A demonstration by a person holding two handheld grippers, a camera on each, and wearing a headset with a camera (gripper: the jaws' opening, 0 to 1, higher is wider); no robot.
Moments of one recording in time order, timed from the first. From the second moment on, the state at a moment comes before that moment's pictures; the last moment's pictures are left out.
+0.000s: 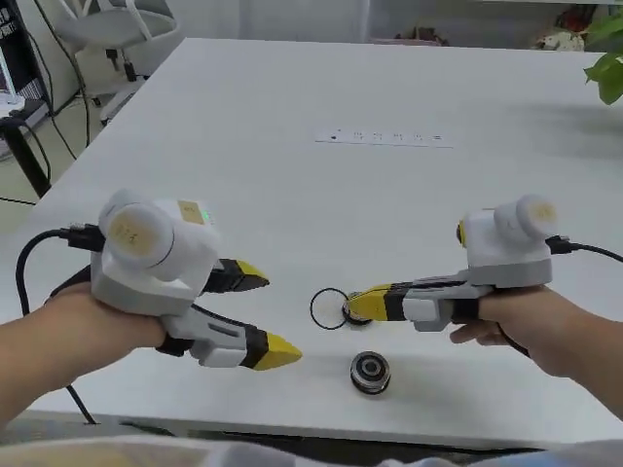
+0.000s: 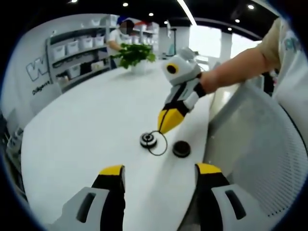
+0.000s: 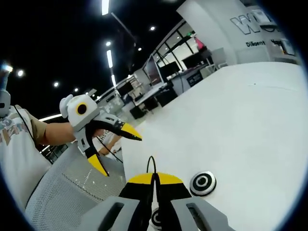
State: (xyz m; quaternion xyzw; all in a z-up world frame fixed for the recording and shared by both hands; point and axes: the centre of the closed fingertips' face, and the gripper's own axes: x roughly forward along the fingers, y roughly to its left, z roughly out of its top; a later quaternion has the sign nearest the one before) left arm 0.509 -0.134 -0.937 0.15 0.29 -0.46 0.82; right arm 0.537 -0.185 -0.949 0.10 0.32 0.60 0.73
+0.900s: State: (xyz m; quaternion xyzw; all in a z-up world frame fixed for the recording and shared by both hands) left arm 0.507 -0.112 -0.941 0.15 0.30 -0.43 0.84; right arm 0.545 -0.168 -1.002 0.00 0.37 0.57 0.73
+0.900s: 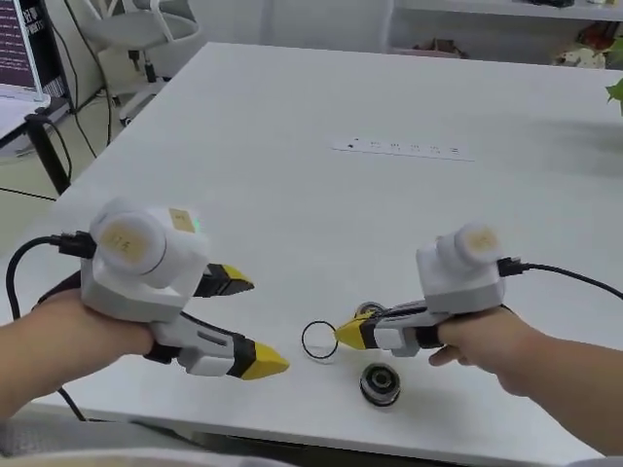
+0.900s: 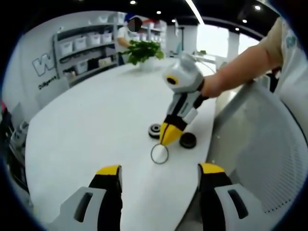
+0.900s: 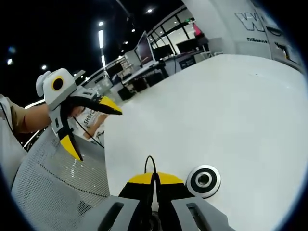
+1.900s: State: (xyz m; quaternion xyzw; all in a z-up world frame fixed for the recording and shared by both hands) left arm 0.508 -0.116 -0.944 0.16 0.31 -0.44 0.83; right arm 0.549 -0.173 -0.984 -0.01 0.34 0.57 0.75
